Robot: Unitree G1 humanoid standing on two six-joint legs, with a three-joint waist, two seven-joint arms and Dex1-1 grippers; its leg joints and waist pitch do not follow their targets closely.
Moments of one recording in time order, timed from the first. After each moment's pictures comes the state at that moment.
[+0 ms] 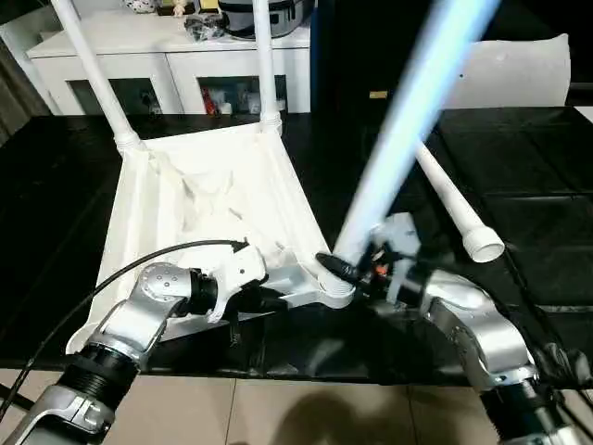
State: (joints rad) left arm -0.41 0.48 -0.36 0.37 -0.06 0.12 -1.08; right arm -0.30 -0.31 0.22 0.16 0.21 0.20 0.79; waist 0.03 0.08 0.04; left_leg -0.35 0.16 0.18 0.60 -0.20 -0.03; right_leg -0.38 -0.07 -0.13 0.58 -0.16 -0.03
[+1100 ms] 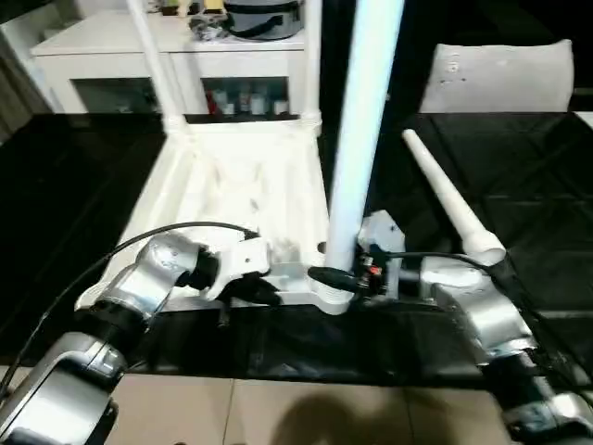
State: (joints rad) left arm -0.54 0.50 -0.37 0.56 0.00 0.05 -1.19; right arm -0.40 -0.26 0.24 0.31 0.17 0.16 0.89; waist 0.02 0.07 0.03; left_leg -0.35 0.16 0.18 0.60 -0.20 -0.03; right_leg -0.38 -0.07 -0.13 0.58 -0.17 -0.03
